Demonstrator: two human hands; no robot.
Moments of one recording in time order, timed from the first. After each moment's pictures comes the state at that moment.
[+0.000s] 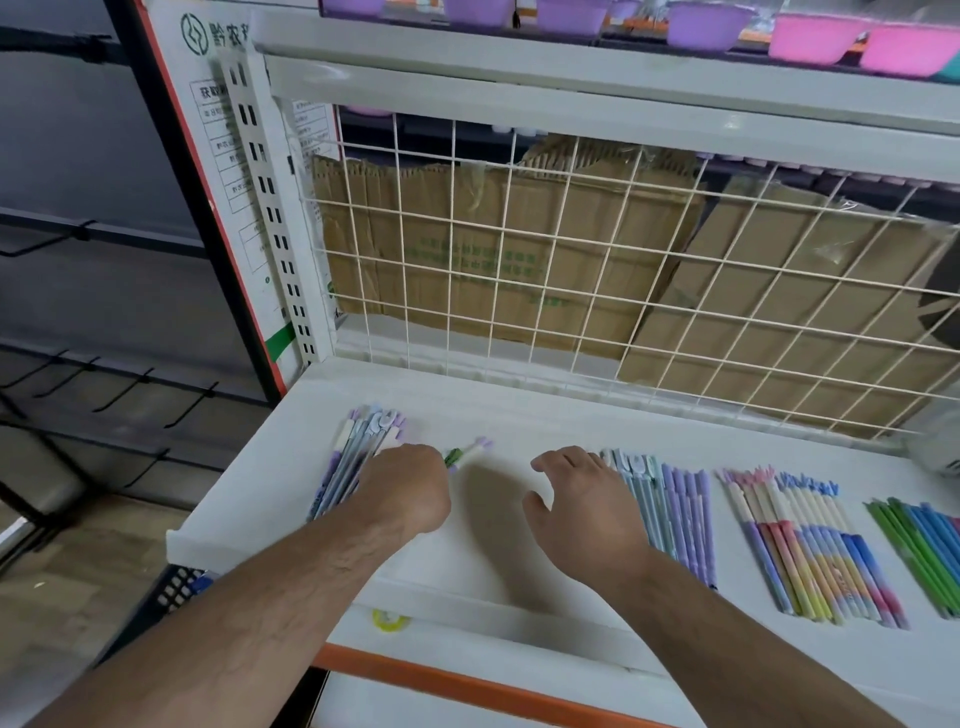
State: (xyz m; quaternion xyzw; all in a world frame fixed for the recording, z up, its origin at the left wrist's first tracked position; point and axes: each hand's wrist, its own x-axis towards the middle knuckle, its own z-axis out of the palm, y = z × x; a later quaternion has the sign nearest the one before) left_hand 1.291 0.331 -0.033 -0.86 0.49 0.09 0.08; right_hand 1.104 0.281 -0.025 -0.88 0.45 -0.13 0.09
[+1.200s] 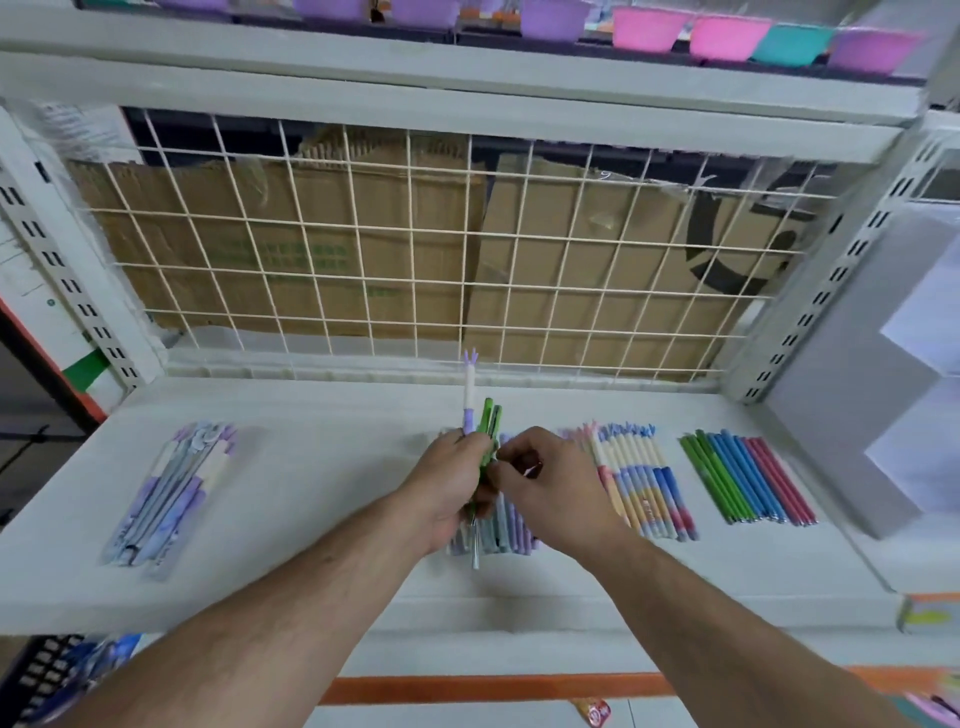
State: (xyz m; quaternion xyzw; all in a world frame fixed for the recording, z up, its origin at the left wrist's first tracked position) left_hand 1.091 0.273 0.000 -0.61 0.27 0.56 -0.49; right_hand 0.965 0.248 -0.003 -0.72 0.50 -0.28 0.38
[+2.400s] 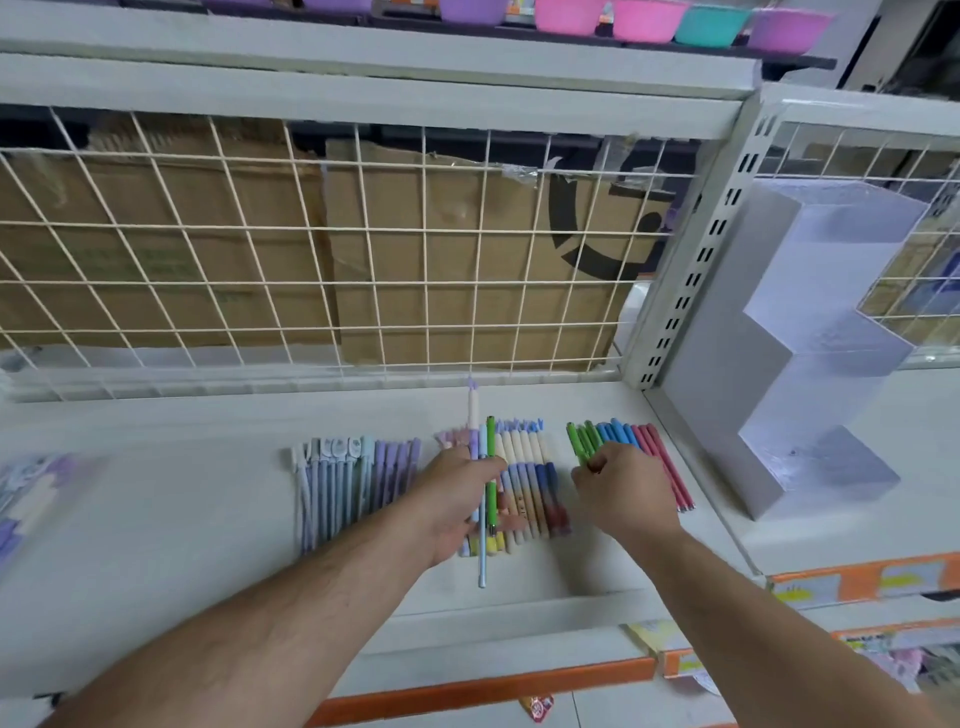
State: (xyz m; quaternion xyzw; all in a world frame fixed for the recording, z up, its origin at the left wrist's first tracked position) left_hand 0.960 0.214 -0.018 -0.59 0.25 0.64 -0.43; right_hand 0.779 0.167 -0.033 -0.64 0.72 -0.18 0.19
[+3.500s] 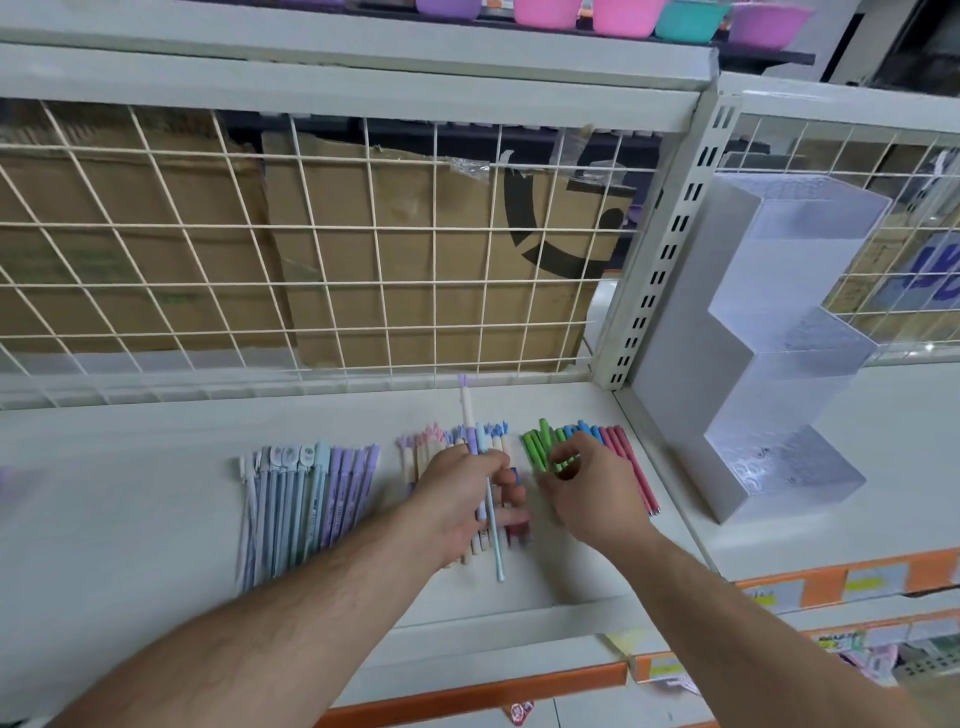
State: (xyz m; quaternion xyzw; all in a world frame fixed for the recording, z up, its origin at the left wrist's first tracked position) left_hand 0.911 0.194 -0.010 -0.56 0.22 0.64 -0.47; right_hand 0.757 0.160 -0.034 -0.66 0.64 -0.26 0.29
